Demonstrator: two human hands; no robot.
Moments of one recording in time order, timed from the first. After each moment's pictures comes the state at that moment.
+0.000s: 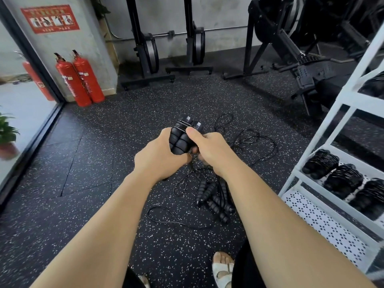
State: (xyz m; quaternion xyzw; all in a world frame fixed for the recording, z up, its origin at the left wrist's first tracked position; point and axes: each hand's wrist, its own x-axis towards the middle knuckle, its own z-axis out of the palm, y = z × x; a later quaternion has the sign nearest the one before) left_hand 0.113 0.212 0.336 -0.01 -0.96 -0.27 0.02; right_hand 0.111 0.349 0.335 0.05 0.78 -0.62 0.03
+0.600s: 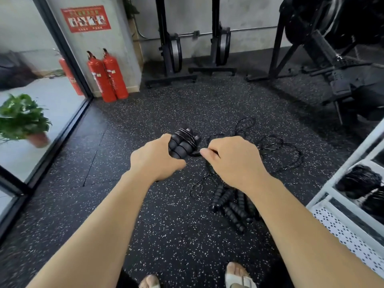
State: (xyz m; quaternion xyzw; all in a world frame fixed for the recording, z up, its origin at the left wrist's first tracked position) left_hand 0.102 0.159 0.338 0.06 -0.99 -0.15 0.00; right_hand 0.126 0.342 0.351 -0.16 0.96 -0.19 -0.12
